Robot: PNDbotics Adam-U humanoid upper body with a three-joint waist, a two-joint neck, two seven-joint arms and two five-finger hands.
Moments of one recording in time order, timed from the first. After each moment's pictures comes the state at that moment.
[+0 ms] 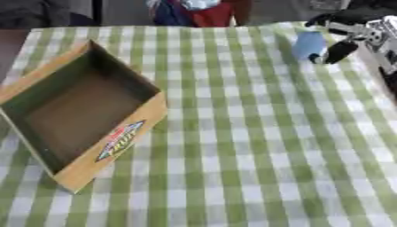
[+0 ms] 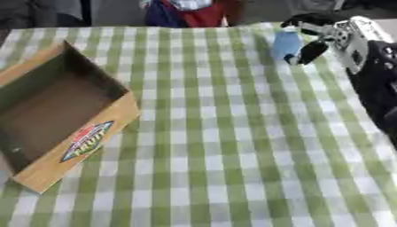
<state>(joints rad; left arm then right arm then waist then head) -0.39 0.22 0.01 -1.98 0.00 -0.18 0.27 -0.84 -0.94 0.02 -0.82 0.82 -0.27 0.43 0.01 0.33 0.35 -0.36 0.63</state>
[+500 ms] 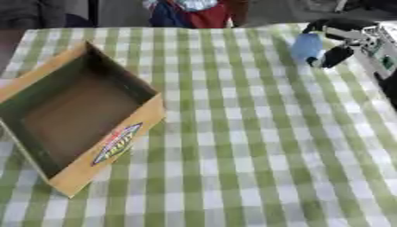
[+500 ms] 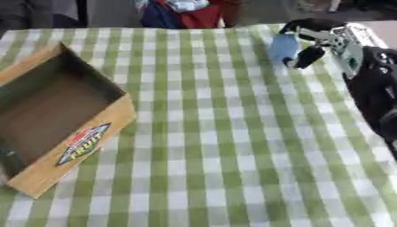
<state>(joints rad) -0.39 0.21 0.01 -1.98 0.00 -0.18 0.27 -0.83 -0.94 0.01 -0.81 0.82 -0.27 0.40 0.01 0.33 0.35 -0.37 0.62</state>
